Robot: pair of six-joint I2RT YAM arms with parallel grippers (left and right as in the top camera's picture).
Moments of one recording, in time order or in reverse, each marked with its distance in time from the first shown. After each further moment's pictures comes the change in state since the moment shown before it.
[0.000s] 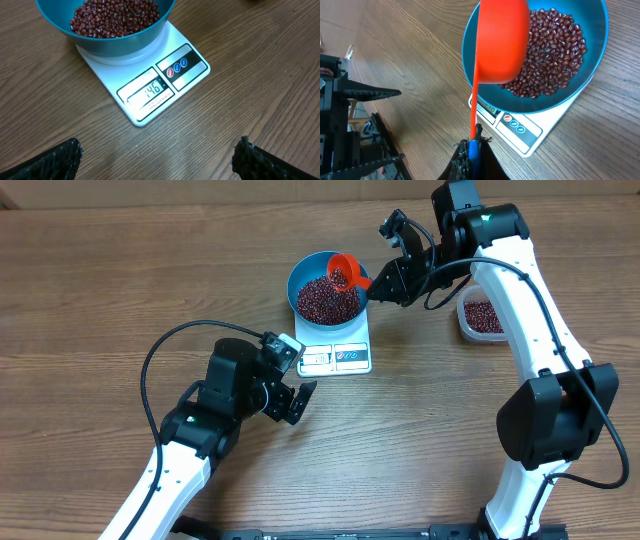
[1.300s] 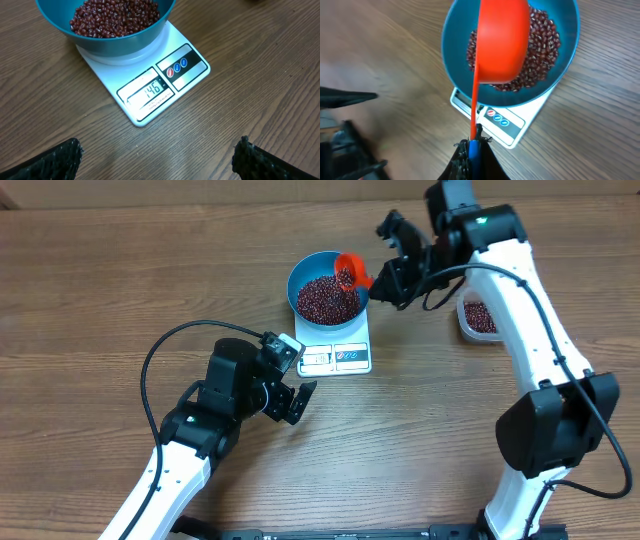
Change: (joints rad) left arm 0.000 0.000 0.000 0.000 0.000 0.000; right arm 0.042 -0.036 0.000 0.009 0.160 0.071
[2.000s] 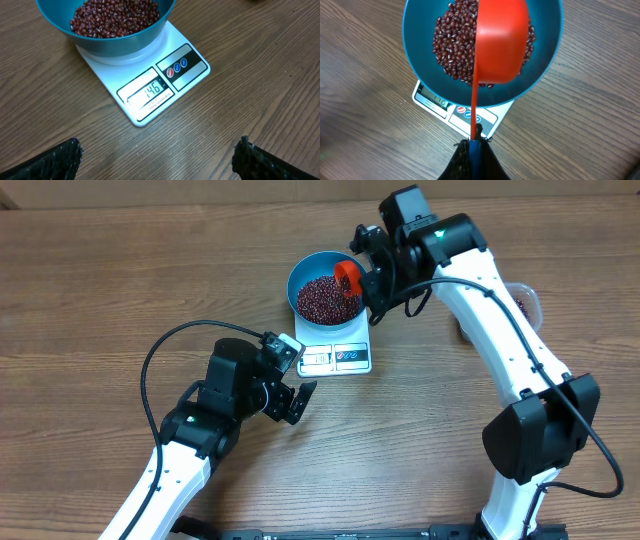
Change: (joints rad) left arm 0.000 0.000 0.000 0.000 0.000 0.000; right arm 0.126 0.000 0.000 0.020 0.304 0.047
